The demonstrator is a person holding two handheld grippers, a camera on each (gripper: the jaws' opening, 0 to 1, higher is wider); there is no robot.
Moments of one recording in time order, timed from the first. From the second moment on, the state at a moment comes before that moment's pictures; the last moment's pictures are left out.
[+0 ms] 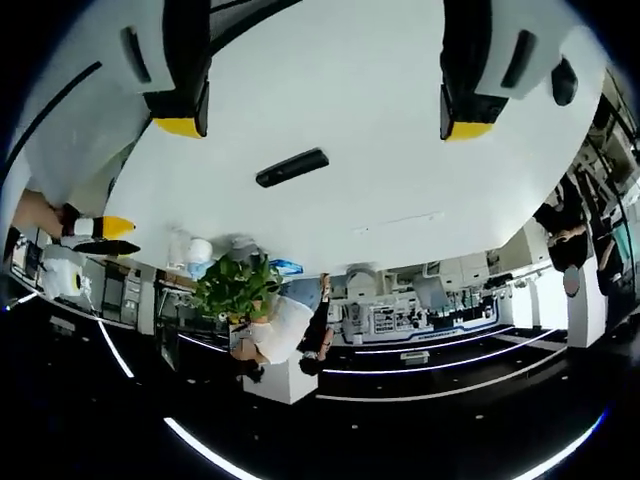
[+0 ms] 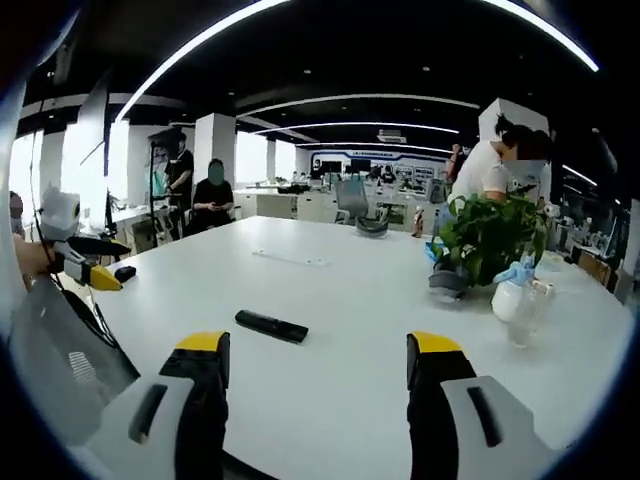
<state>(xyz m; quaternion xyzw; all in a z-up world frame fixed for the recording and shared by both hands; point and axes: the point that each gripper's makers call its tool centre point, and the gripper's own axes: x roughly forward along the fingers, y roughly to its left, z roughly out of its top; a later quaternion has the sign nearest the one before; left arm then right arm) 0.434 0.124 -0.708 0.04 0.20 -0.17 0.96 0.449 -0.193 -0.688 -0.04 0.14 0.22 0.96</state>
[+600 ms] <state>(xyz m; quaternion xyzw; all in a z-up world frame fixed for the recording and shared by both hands) 0.483 0.033 -0.695 0.01 0.23 -0.33 0.92 0.447 -0.198 -0.685 -0.01 0.13 0.22 0.97</state>
